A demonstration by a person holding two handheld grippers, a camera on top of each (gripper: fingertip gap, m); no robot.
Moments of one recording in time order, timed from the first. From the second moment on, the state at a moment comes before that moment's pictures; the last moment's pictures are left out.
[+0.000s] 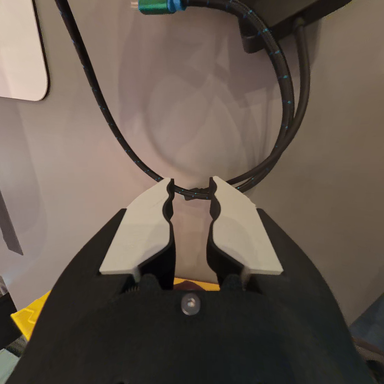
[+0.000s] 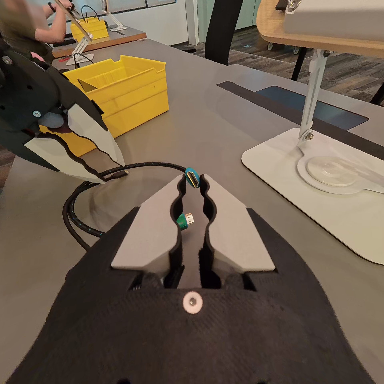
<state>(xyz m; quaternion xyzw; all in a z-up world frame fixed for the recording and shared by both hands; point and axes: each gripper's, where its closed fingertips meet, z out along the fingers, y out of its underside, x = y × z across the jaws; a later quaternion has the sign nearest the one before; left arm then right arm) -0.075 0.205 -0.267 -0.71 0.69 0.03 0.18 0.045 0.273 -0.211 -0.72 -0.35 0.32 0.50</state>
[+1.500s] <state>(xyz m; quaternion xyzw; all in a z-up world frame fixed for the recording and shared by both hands) -0.009 0.174 -0.287 -0.68 0.69 -0.01 0.24 0.035 0.269 -0.223 -0.74 -0.37 0.30 0.48</state>
